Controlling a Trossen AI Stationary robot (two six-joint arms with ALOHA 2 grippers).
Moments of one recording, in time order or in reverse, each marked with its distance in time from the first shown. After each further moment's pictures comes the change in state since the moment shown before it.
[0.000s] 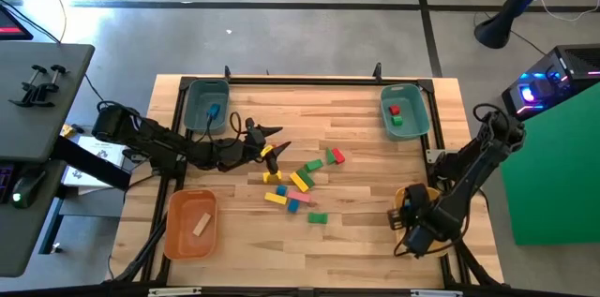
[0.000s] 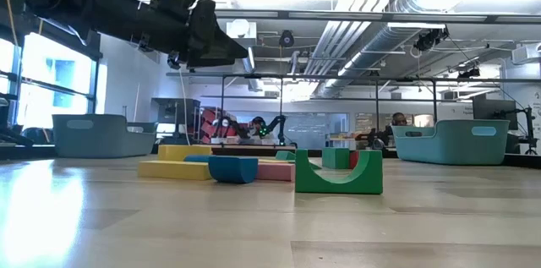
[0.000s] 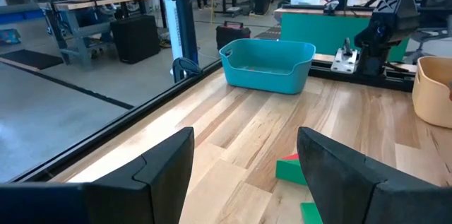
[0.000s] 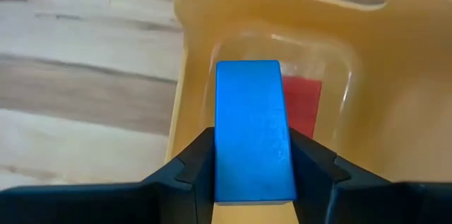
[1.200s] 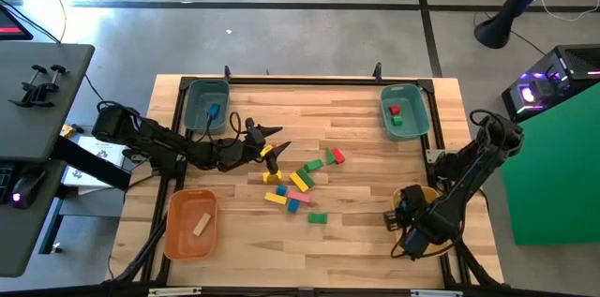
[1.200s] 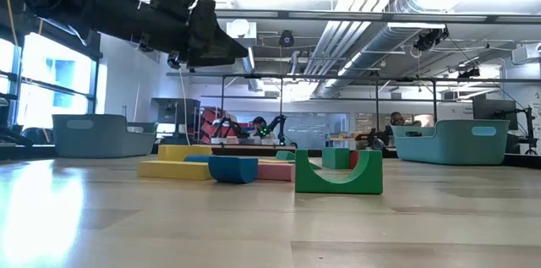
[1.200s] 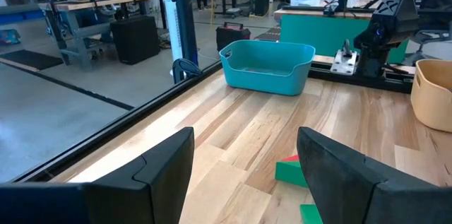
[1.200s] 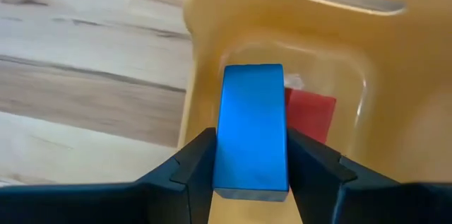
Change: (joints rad) left arm 0.000 0.000 0.000 0.005 0.000 0.000; right arm -0.006 0.050 0.000 0.034 0.053 -0.029
